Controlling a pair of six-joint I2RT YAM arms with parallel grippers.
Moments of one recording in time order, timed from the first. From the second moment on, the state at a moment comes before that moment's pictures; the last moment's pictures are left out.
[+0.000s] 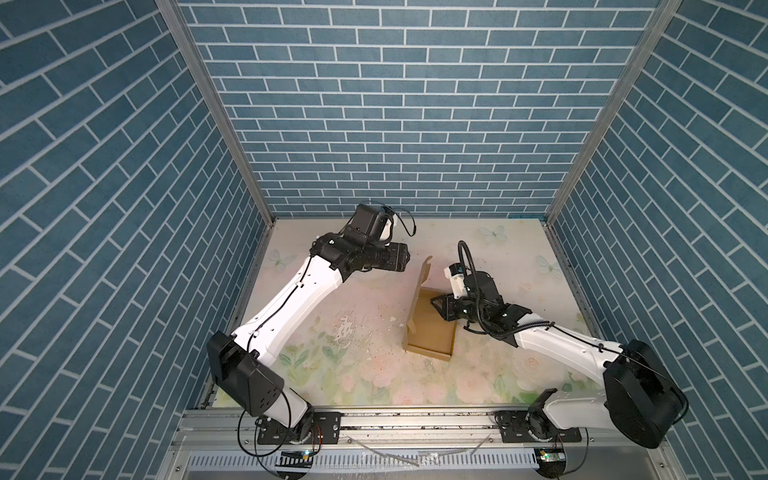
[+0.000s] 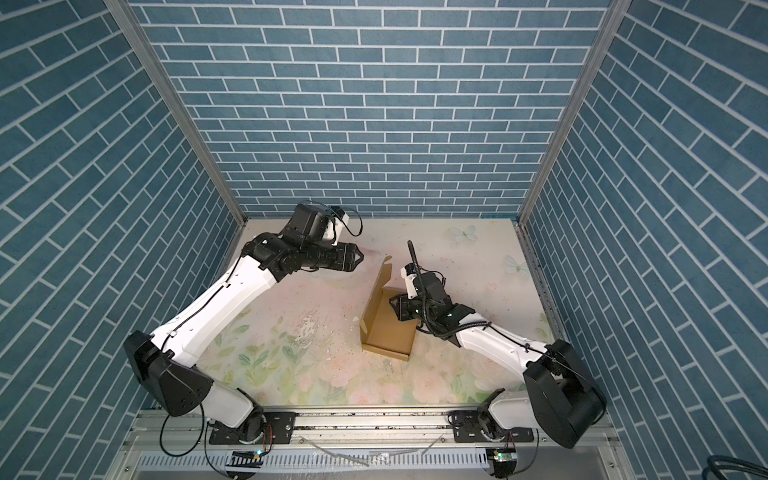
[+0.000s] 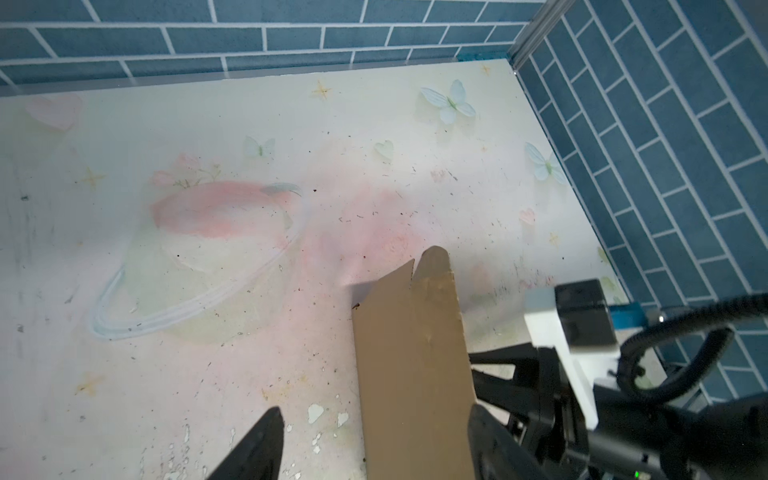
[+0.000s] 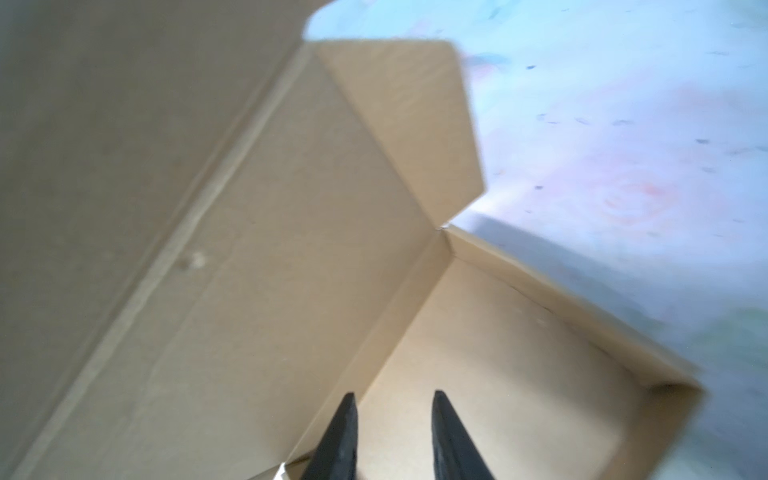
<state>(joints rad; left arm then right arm) -0.59 1.54 1.65 -0.90 0.13 -0.32 0.68 1.31 0.72 -0.04 -0.17 0.46</state>
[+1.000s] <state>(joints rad) -0.81 1.89 1.92 -1.33 0.01 -0.14 0.47 1.11 0.64 -0.21 -0.17 0.41</state>
